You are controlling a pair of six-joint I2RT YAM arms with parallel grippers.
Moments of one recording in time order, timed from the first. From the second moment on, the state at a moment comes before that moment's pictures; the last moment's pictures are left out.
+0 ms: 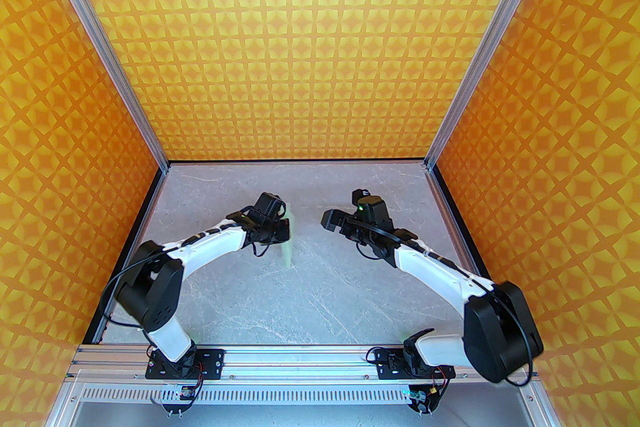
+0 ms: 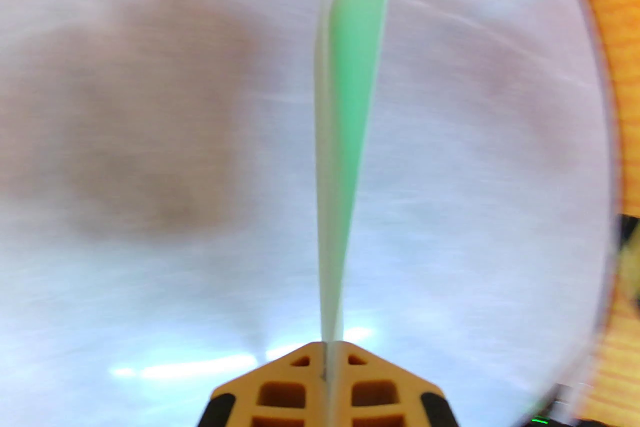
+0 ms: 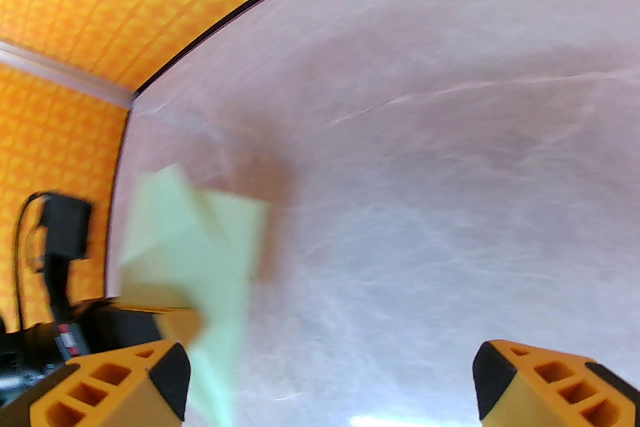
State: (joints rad) left arm -0.62 1.71 1.21 -0.56 -0.05 -0.61; right arm 0.38 1.34 0.82 -0.17 -0.12 0.67
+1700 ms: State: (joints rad) left arm -0.51 1.68 1.02 -0.59 0.21 -0.57; right arm 0.58 1.38 0.73 -0.21 -0.21 0.77
